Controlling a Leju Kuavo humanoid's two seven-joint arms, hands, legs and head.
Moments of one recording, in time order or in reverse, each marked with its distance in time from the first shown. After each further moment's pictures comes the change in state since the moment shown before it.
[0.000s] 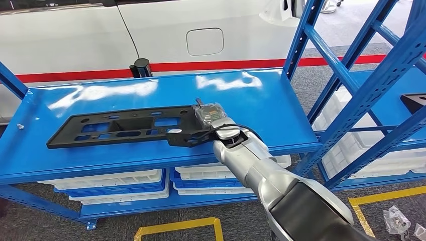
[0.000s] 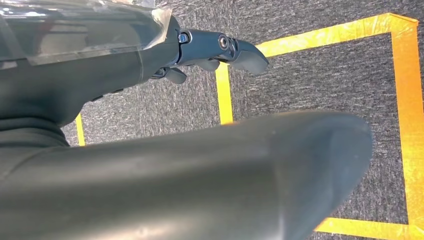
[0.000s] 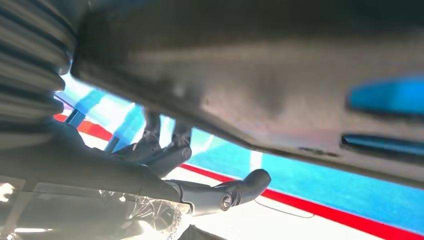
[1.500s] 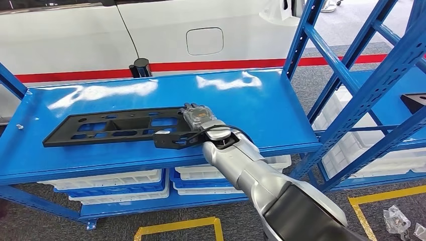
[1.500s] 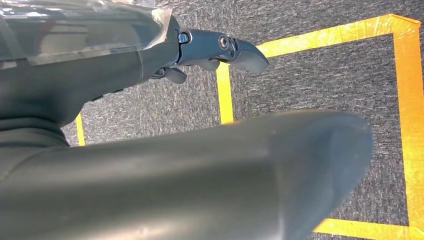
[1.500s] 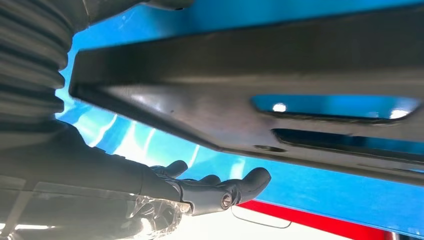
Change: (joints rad) left arm 0.007 -0.002 0.000 0.000 0.008 0.005 -0.010; right arm 0.007 0.043 0.057 -0.034 -0.156 0.021 0.005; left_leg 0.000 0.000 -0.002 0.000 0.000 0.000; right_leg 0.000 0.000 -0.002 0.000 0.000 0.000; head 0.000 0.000
